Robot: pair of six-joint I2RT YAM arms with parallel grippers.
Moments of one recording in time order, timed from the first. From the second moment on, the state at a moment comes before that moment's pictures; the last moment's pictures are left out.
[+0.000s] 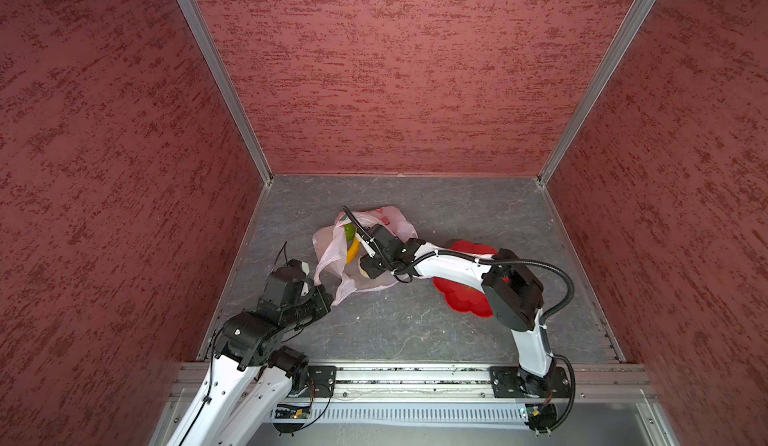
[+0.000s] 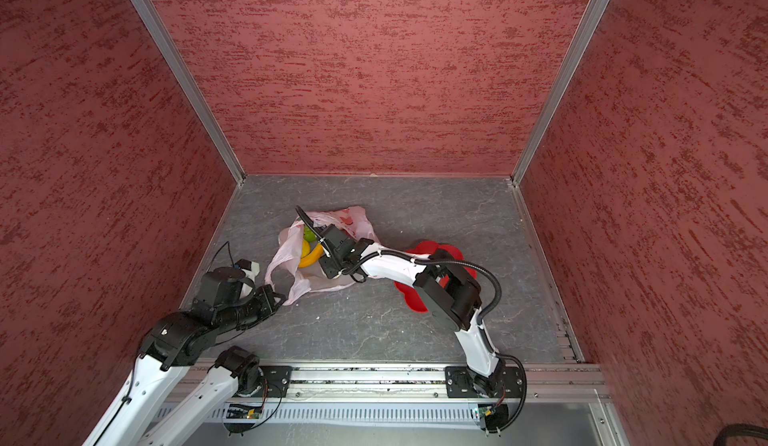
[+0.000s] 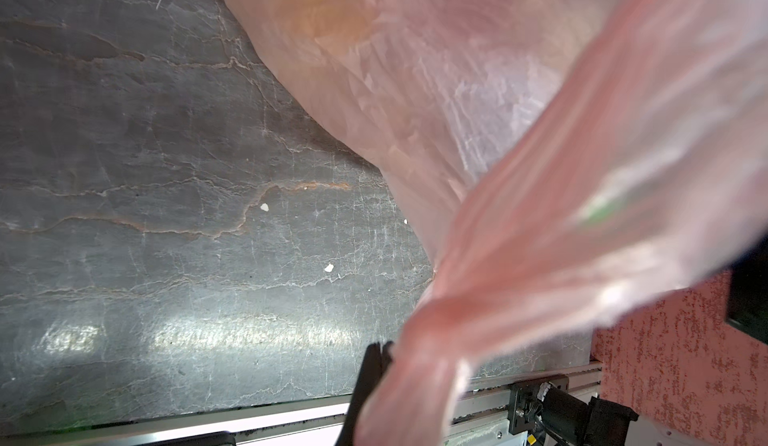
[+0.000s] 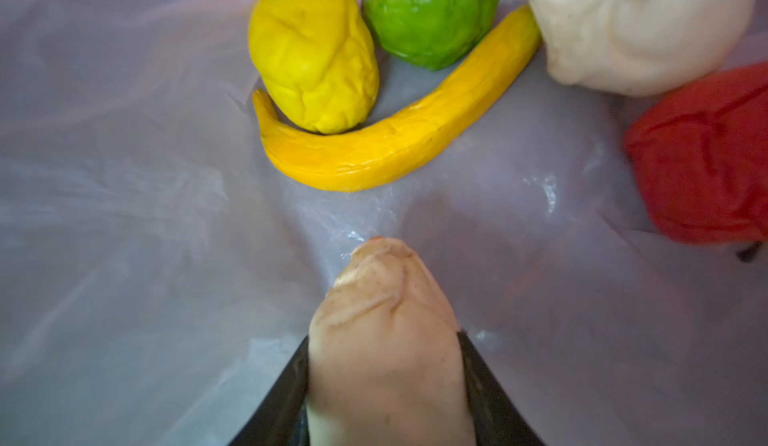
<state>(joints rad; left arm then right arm) -0.38 0.55 0.74 -1.05 0.16 -0.84 0.94 2.02 1.54 -0.38 0.00 0.27</state>
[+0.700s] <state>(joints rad) -0.32 0.80 0.87 -0.87 0.16 -0.72 0.93 1.55 1.54 -0.50 0.01 0.26</state>
